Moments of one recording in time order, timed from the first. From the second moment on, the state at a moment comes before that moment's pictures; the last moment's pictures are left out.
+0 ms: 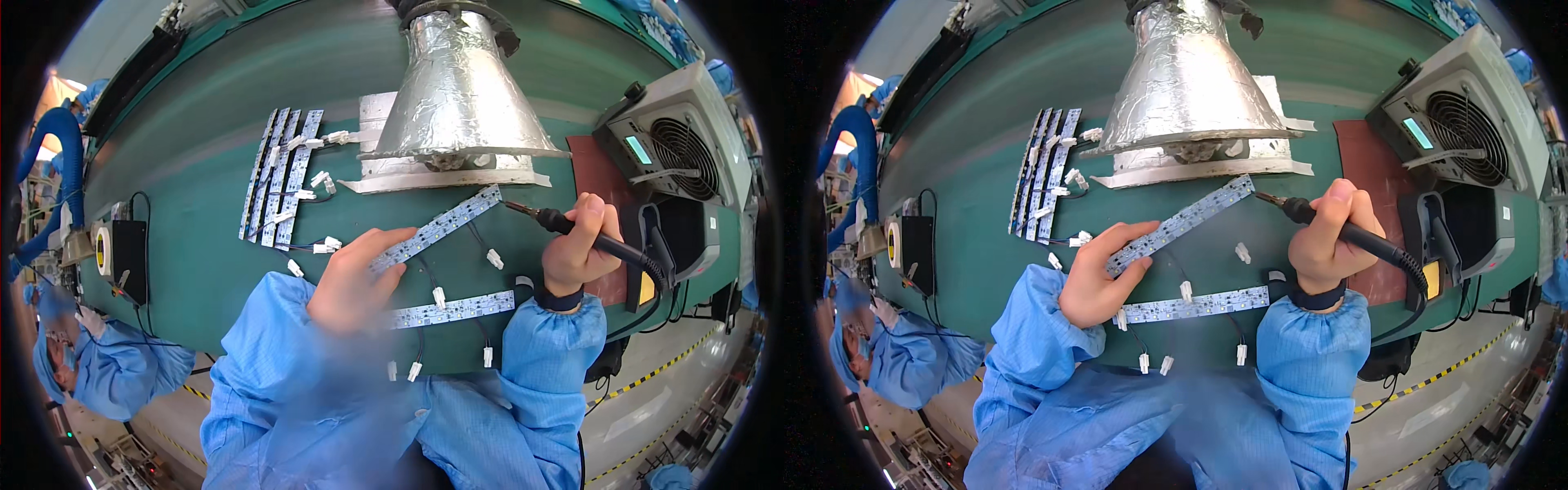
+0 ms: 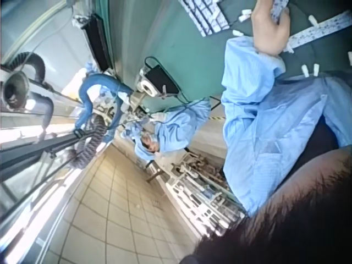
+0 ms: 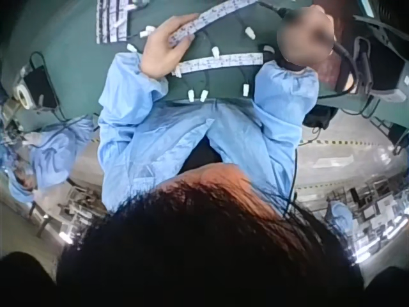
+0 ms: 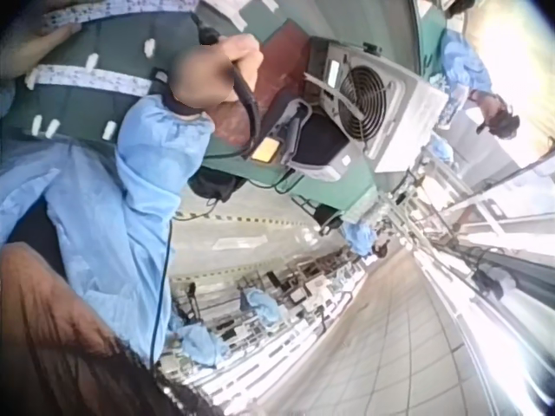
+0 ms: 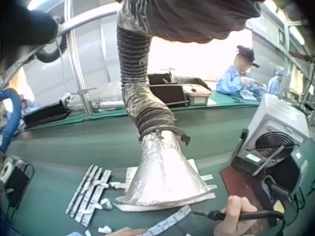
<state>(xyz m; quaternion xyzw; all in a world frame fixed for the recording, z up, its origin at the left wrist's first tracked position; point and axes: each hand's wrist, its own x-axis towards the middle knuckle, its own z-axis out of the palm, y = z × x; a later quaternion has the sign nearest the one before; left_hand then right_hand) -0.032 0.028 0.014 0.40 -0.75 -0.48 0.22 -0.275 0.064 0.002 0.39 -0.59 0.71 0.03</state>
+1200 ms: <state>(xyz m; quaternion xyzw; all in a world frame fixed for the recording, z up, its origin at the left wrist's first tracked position) -0.029 0.033 0.010 0.38 -0.79 -0.43 0.24 -0.291 0.059 0.007 0.33 -0.58 0.74 0.07</state>
